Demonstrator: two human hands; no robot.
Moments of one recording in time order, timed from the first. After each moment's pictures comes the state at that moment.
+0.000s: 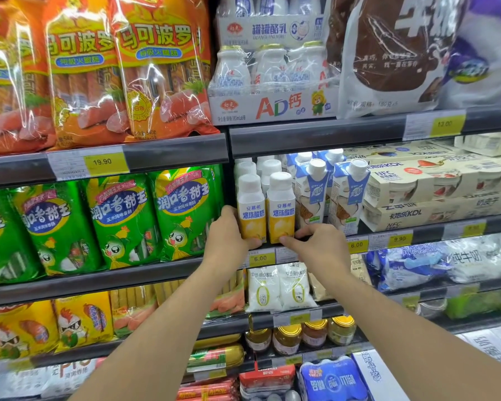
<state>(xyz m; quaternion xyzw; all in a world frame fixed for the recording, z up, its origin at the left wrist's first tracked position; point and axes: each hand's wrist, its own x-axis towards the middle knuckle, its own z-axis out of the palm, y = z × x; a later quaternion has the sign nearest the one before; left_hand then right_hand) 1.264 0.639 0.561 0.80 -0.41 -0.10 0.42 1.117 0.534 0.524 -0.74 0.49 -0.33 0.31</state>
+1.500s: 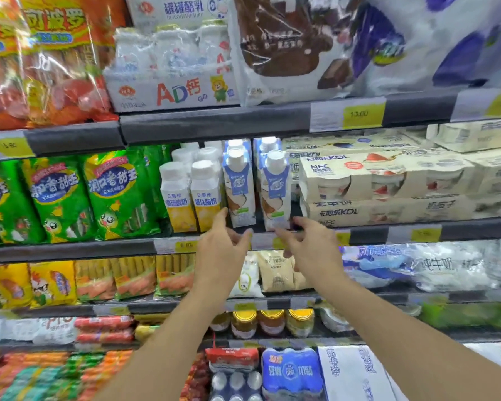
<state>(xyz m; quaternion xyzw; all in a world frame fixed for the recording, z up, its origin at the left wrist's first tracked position) 1.118 0.577 0.535 0.83 -0.34 0.02 0.44 1.005 0.458 0.519 -0.78 0.39 -0.30 0.37</state>
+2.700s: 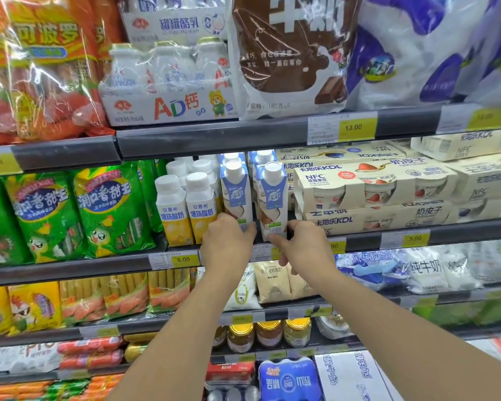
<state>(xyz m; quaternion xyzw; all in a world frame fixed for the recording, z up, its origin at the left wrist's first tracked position) 1.136 0.536 0.549 0.90 -0.28 0.04 0.33 1.018 0.456 0.541 -0.81 0.42 -0.23 0.35</state>
